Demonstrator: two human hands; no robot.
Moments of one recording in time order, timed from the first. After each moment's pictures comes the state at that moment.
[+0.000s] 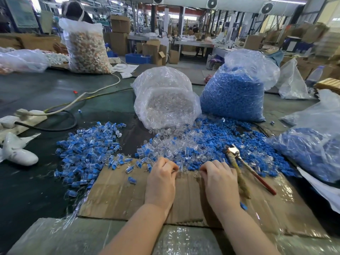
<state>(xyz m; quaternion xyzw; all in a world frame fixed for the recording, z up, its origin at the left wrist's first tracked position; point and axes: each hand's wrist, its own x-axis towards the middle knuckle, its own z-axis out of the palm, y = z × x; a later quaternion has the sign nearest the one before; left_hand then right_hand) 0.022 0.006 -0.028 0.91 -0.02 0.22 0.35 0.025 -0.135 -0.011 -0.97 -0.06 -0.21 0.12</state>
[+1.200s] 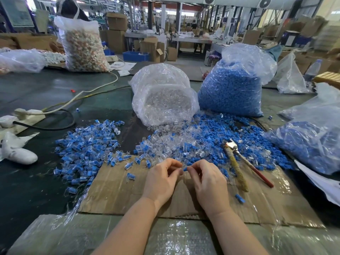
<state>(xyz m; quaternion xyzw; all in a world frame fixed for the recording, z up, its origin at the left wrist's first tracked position) 0.017 0.012 -0.023 0.83 -0.03 0.10 0.55 0.012 -0.122 -0.022 -0.90 -0.12 -0.28 0.31</state>
